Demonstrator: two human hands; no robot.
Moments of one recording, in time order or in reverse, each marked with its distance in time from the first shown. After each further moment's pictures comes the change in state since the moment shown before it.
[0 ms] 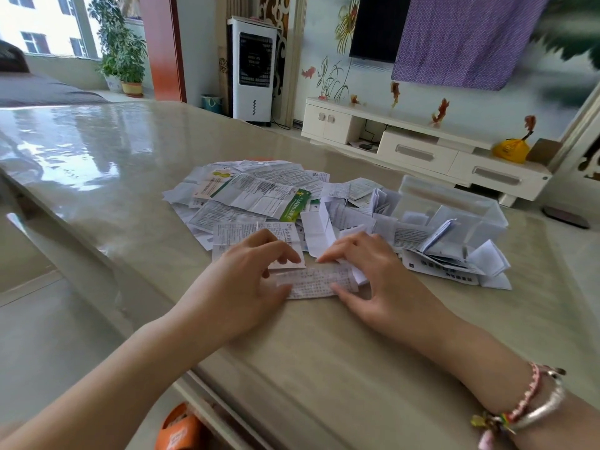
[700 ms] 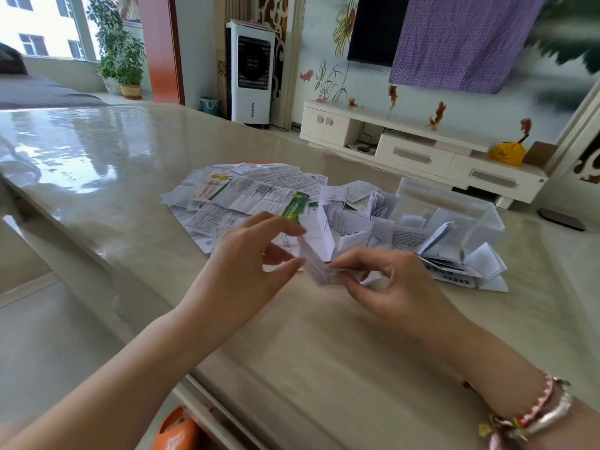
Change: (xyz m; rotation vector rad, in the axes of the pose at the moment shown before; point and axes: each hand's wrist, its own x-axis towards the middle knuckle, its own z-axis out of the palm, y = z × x) left_hand 0.008 0.019 -0.004 -0.304 0.195 0.008; right_hand -0.005 -0.007 -0.011 0.298 0.119 0.085
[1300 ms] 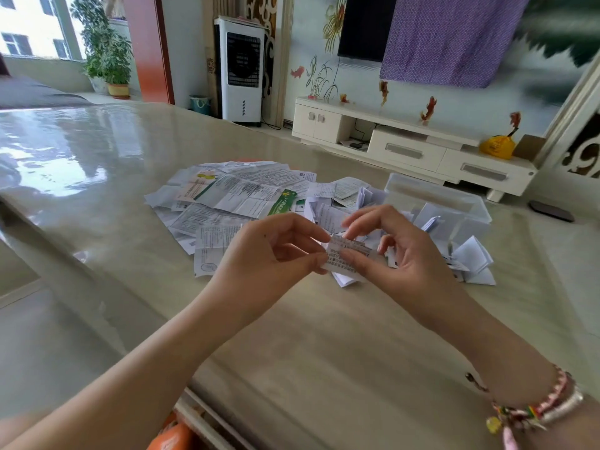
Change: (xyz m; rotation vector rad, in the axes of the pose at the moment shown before) left_hand 0.010 0.027 0.023 -0.487 -0.087 -0.124; right_hand 0.005 -0.002 -0.020 0.143 0.118 0.055
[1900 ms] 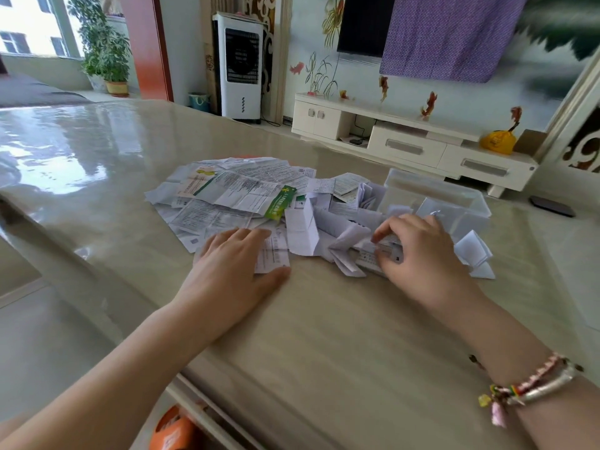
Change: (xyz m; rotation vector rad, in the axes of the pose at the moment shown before) left_hand -0.004 -0.029 -0.032 1.072 -0.061 -0.158; right_hand 0.002 0.037 -0.012 -0.737 0.062 0.189
